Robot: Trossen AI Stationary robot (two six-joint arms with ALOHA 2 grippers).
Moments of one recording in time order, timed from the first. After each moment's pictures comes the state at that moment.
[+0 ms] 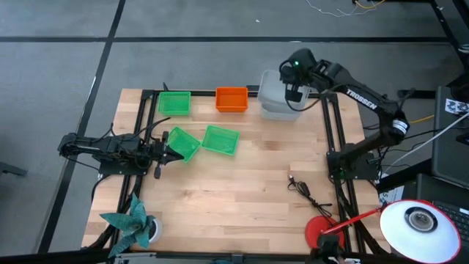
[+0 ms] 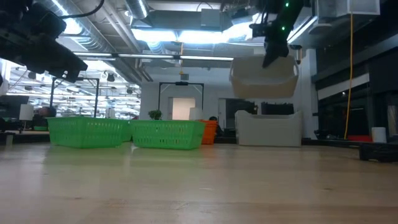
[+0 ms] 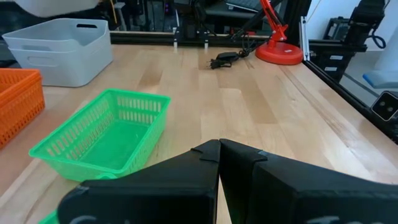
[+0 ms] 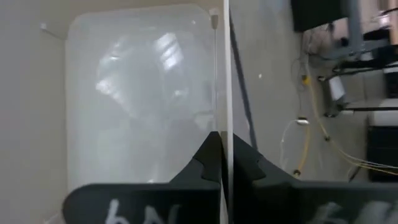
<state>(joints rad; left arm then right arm) -0.11 0.00 0.09 -0.23 -0.08 -0.07 -0.69 1.46 1.47 -0.85 0.35 -0.68</state>
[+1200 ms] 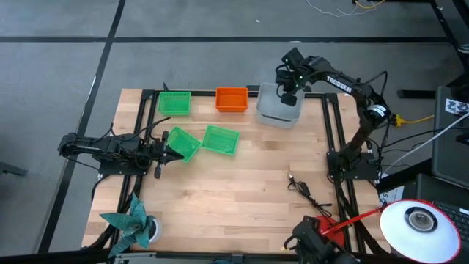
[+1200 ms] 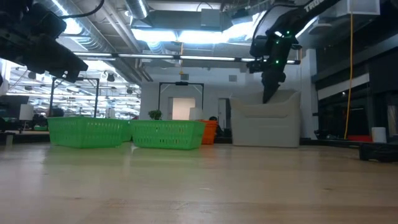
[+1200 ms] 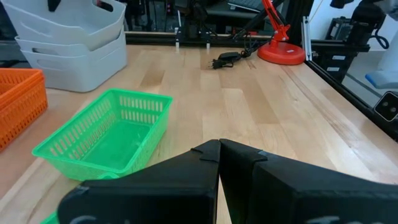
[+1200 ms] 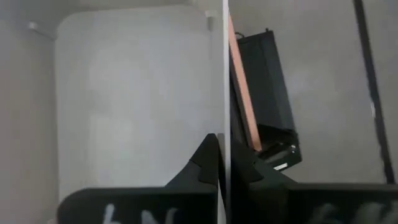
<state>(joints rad) -0.11 0.00 0.09 -0.23 -0.09 -0.07 -0.87 1.73 1.47 -0.92 -0.03 -0.63</state>
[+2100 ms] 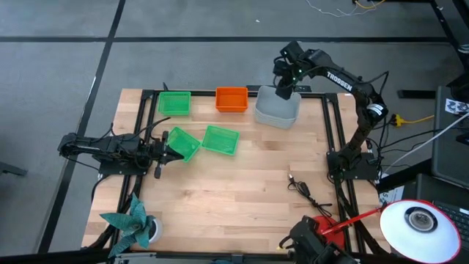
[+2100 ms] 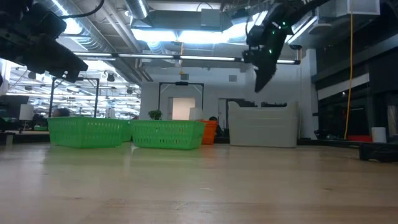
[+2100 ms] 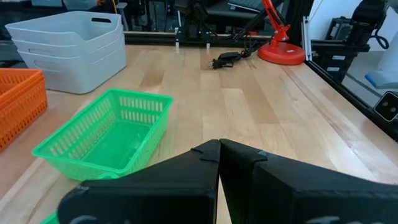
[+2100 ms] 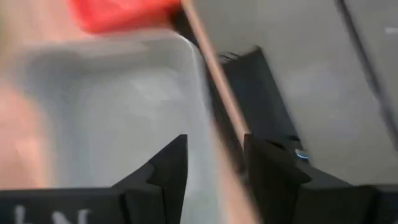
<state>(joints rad) -0.11 0.00 0.08 -0.23 -0.09 -0.07 -0.84 1.75 1.63 -0.99 -0.06 -0.45</state>
